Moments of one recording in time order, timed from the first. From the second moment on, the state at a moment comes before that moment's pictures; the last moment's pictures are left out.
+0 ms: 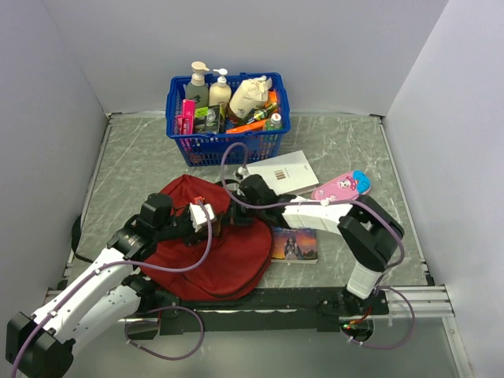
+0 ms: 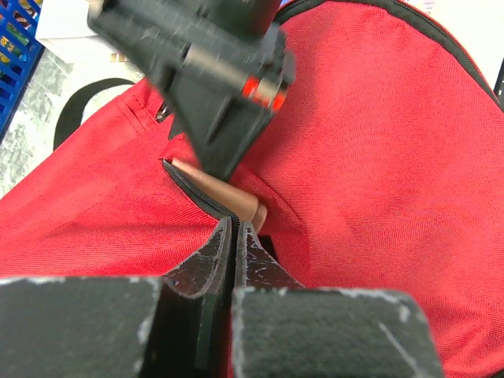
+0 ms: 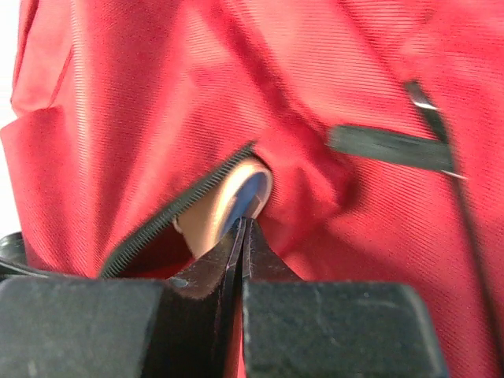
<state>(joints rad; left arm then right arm) -0.53 0.76 0.54 -0.32 0.50 0.45 0.86 1.70 0.96 0.06 -0.22 0.84</state>
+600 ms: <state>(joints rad) -0.53 0.76 0.53 -0.31 0.51 0.45 0.91 1.83 1.07 0.13 -0.22 0.91</state>
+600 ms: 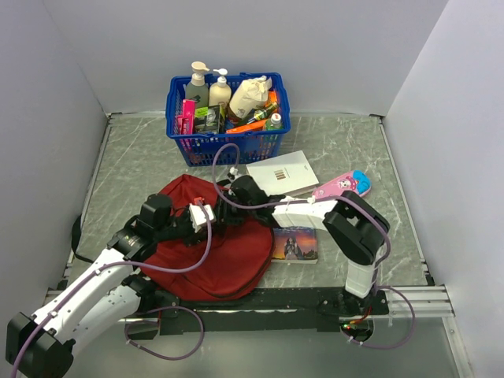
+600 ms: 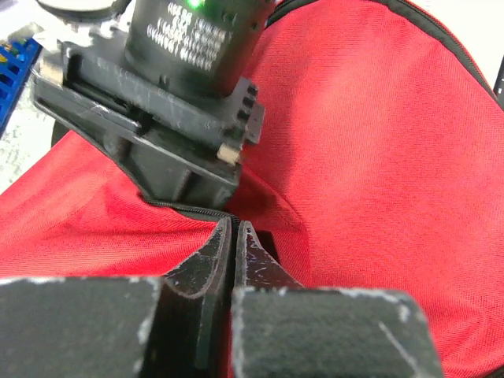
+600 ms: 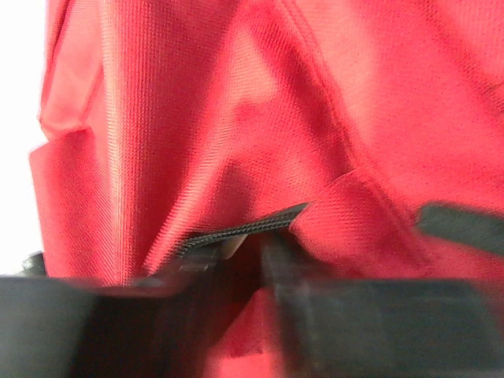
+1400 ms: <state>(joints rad) -0.44 0.74 0.74 -0.72 0.67 0.82 0.88 1.38 0.74 0.08 -0.09 0.75</state>
